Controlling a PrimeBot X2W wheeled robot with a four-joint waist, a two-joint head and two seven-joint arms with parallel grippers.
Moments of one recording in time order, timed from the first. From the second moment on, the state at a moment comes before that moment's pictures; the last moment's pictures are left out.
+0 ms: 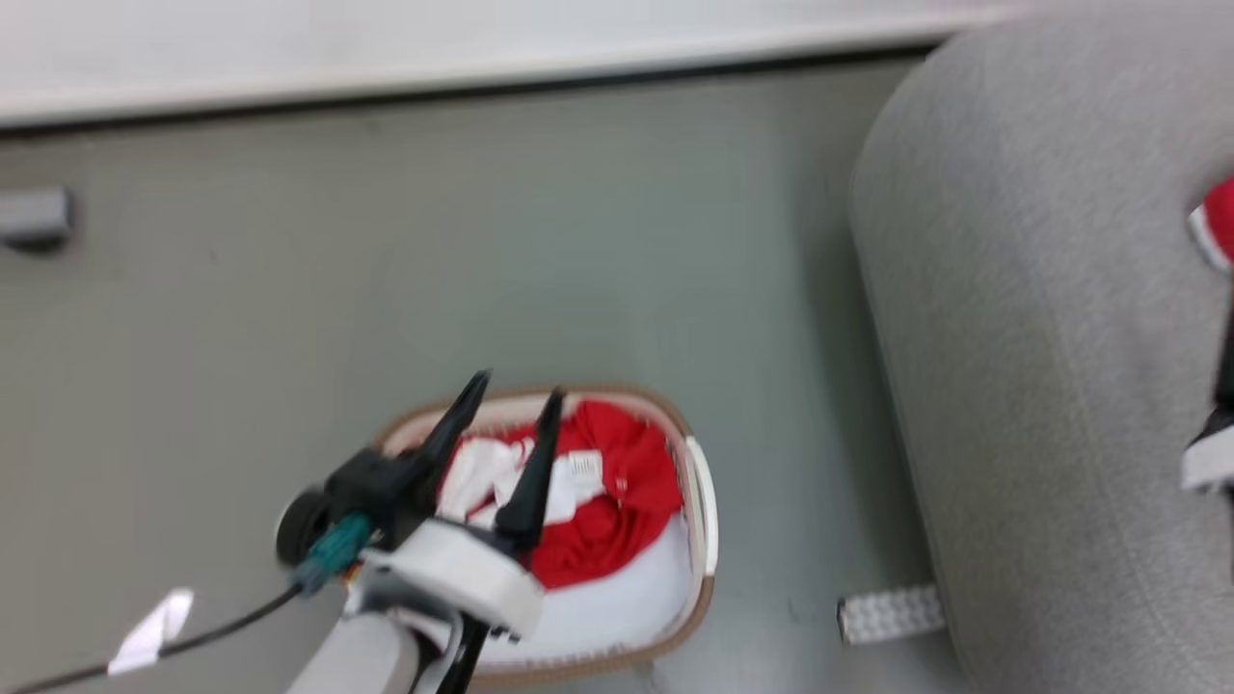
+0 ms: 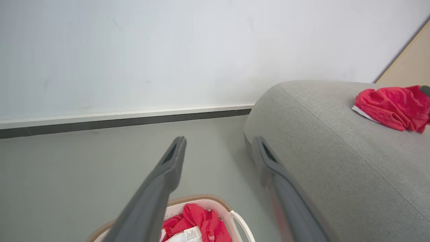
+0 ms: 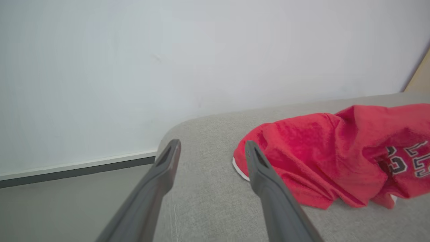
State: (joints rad) left arm -0.35 0.22 -0.47 0.09 -0.38 0.09 -0.13; right arm -0.58 -0.25 -0.16 0.63 0.33 0.13 -0.26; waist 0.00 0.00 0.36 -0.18
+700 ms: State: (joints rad) left arm -0.05 0.16 -0.27 0.26 -0.32 0.12 -0.26; right arm -0.08 -0.08 -0.04 0.35 0.17 0.13 -0.26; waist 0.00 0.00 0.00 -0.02
